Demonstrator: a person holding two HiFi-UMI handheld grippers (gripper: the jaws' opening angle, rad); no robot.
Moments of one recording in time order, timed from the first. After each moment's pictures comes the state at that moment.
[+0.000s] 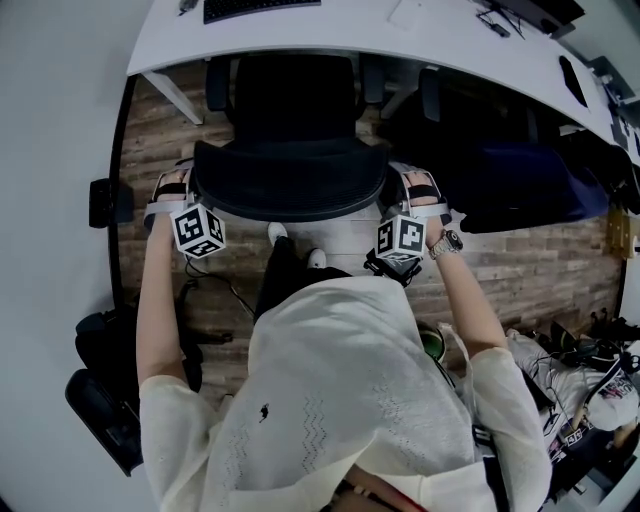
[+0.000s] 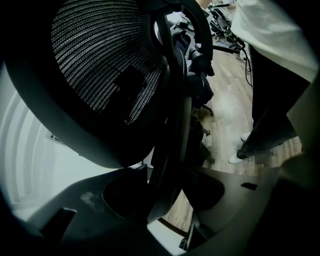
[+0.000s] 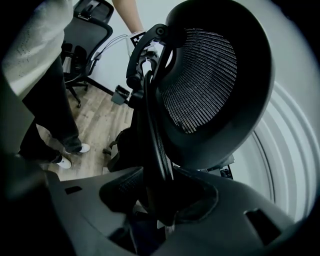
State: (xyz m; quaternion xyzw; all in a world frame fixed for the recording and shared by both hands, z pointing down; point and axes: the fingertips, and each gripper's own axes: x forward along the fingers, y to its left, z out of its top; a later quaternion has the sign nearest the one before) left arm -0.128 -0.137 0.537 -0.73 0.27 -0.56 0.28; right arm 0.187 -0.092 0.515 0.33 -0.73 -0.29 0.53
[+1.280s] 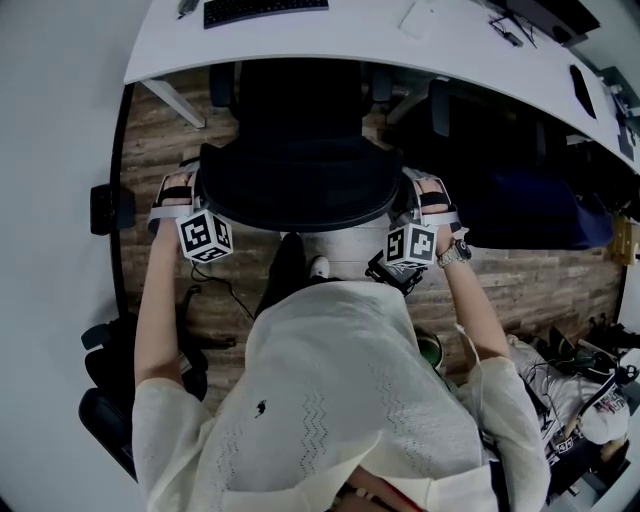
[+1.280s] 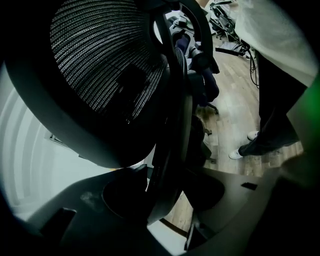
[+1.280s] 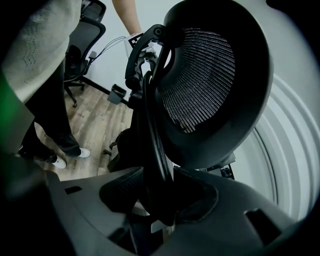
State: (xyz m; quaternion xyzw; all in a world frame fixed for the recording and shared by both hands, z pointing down) left arm -0.124 -0.199 0.534 -0.73 0.27 -0.56 0.28; right arm 0.191 -0.151 0.513 0.33 -0.73 -0.28 0.53
